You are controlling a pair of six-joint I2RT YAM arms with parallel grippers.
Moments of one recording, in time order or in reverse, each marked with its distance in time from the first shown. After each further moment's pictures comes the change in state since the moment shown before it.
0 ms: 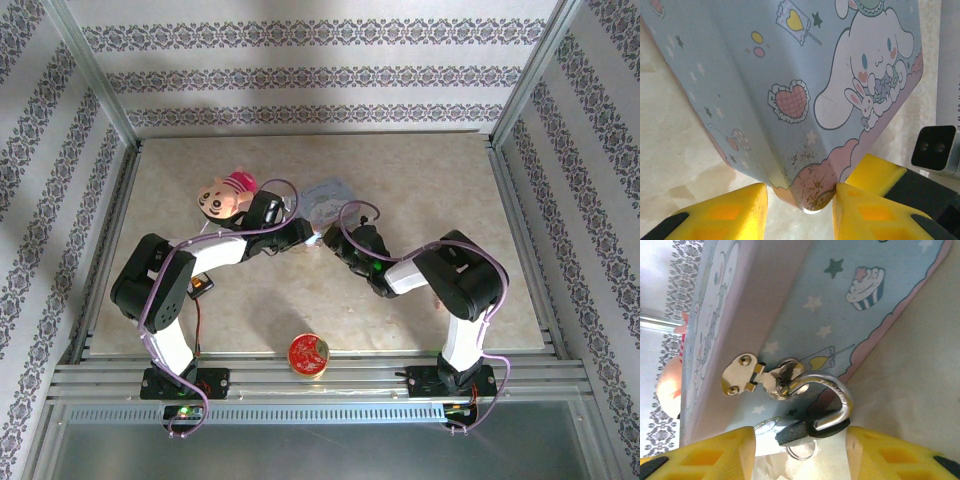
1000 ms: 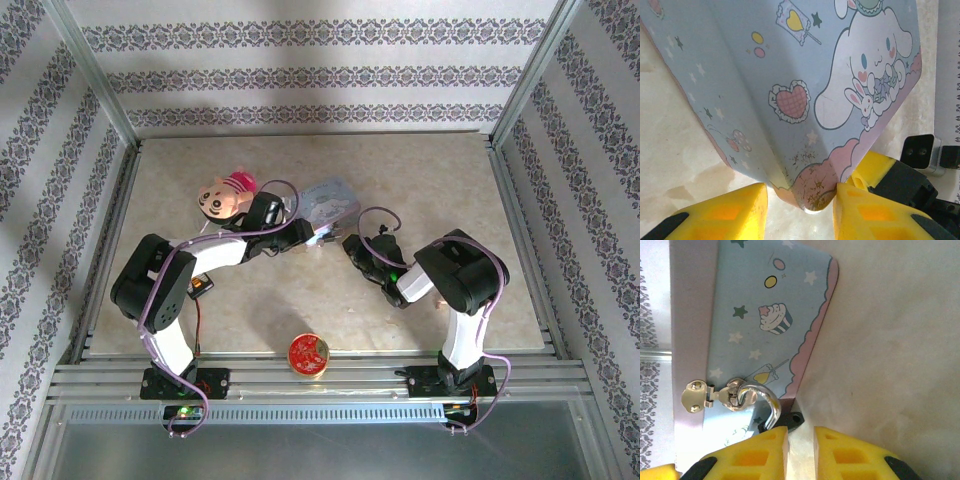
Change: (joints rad) left arm -0.005 -0.003 -0.015 0.023 -0.001 -0.003; right arm -0.101 0.032 -0.163 0.264 -0.074 0.142
